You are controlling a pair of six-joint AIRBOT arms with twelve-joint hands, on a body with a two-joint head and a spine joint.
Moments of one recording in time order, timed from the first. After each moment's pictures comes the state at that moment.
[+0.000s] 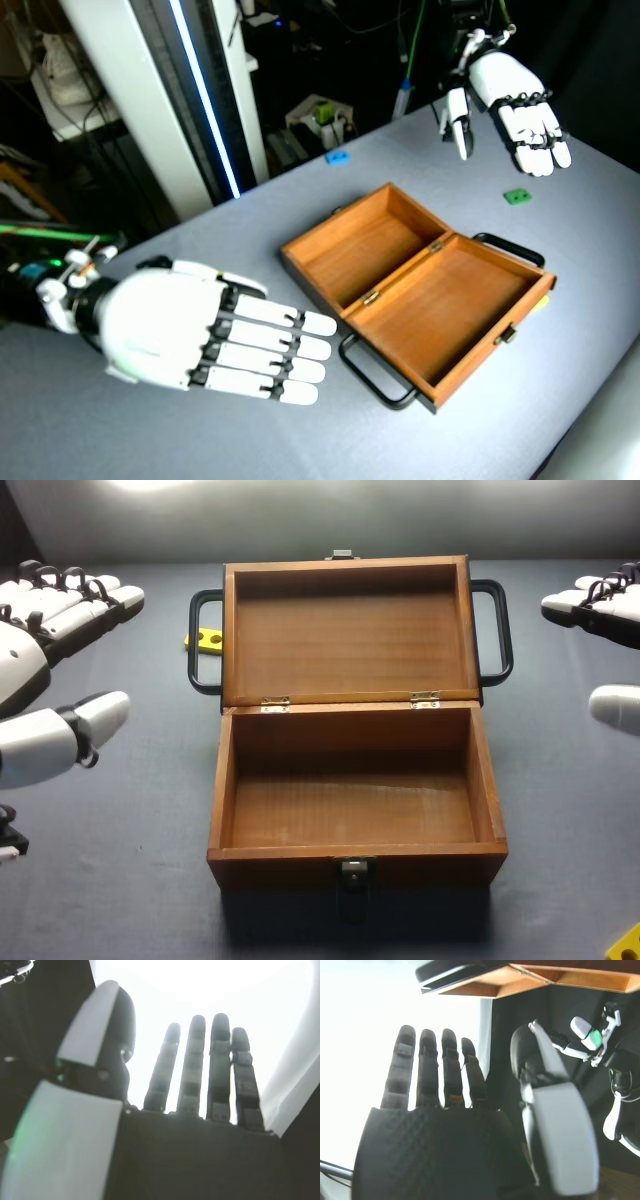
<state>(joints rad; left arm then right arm) 1.12 -0.77 0.94 -0.25 -1.05 0.92 -1.11 -0.91 1.18 -0.03 1.04 -0.50</state>
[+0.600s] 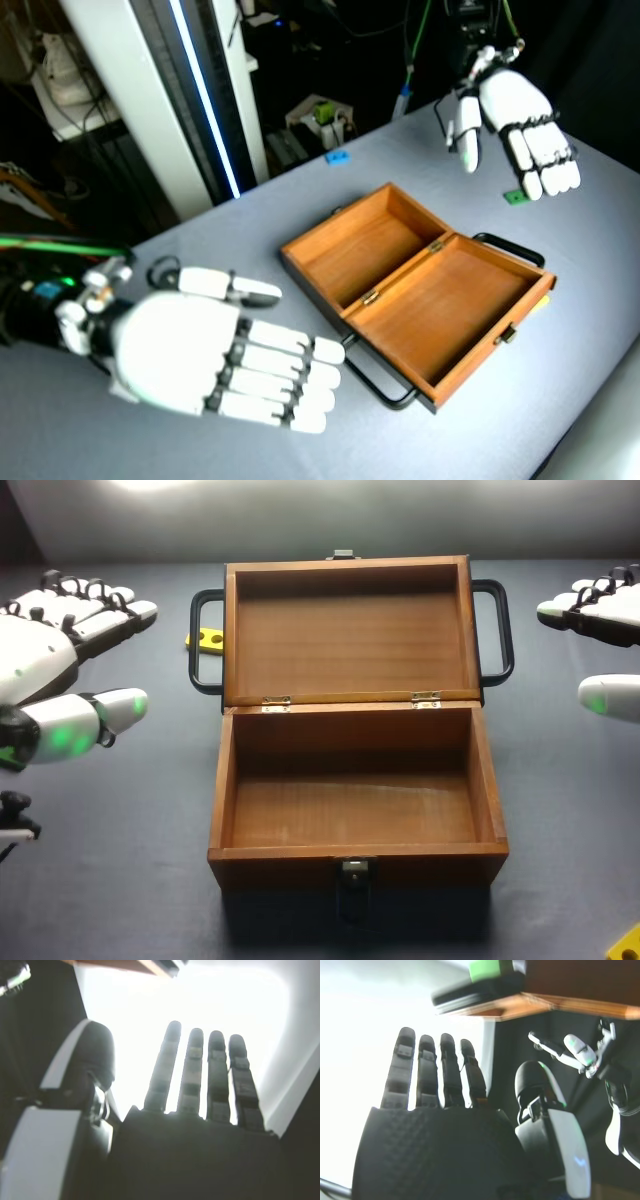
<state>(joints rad) 1.00 -0.87 1.07 -0.28 -0.80 0.97 -1.04 -0.98 1.30 -0.05 0.85 -0.50</state>
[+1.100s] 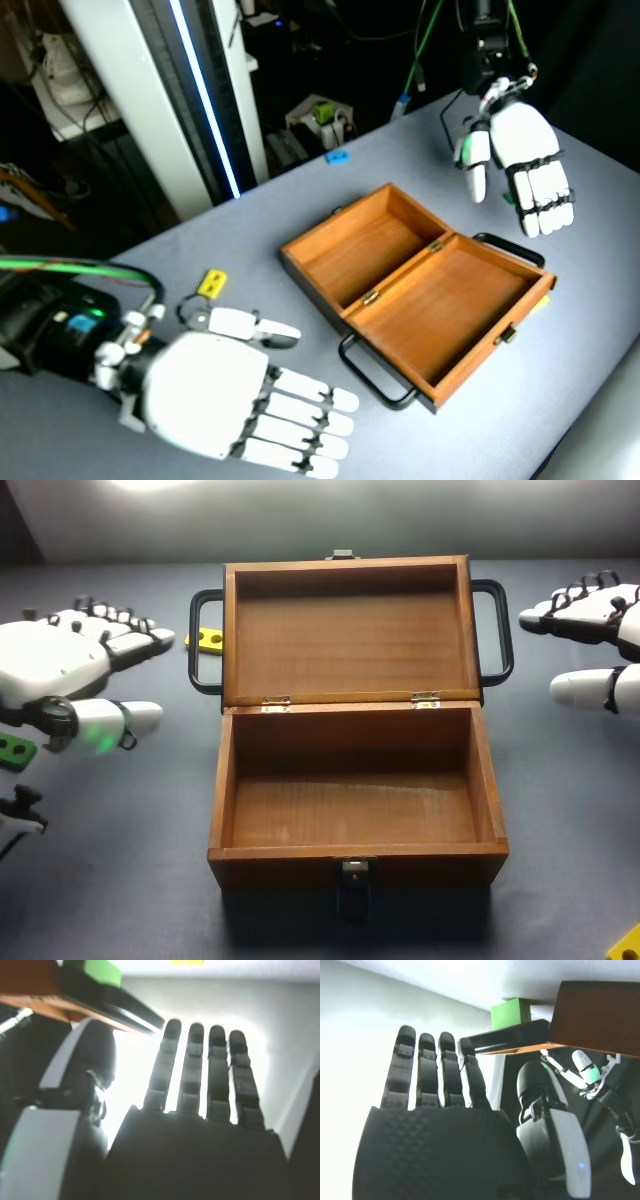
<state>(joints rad) 0.88 -0.96 1.19 -0.26 -0.50 1.06 -0.93 -1.07 1.42 -0.15 0.65 -0.48</state>
